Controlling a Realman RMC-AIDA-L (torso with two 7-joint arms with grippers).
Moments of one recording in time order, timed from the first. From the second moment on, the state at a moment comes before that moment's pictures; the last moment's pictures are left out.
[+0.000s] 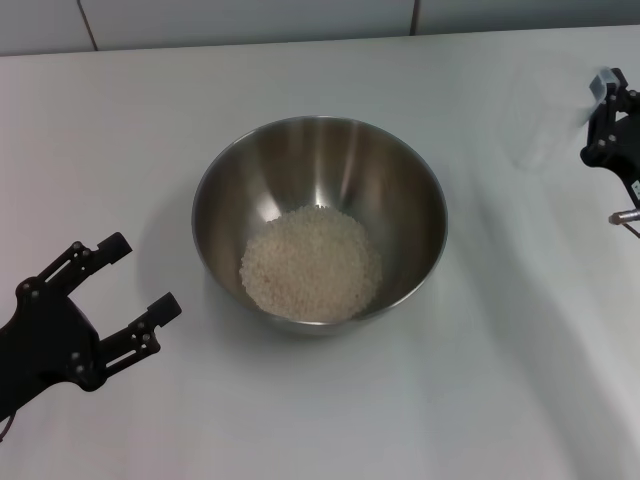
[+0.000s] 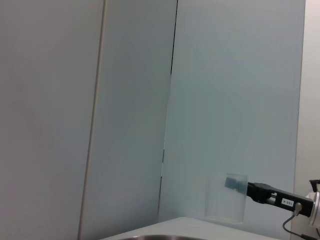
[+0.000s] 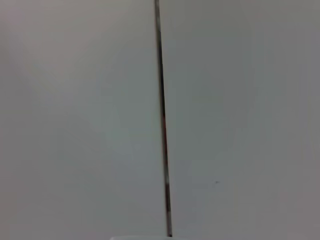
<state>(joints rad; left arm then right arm) -0.21 -2.06 0.69 0.30 1.61 1.78 -0.72 0.34 2.09 0.90 0.20 -2.43 -1.35 0.16</state>
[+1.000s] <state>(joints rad) -0.21 -2.06 0.69 0.31 1.61 1.80 -0.72 0.40 2.09 0.87 0.17 -2.44 -1.07 0.16</state>
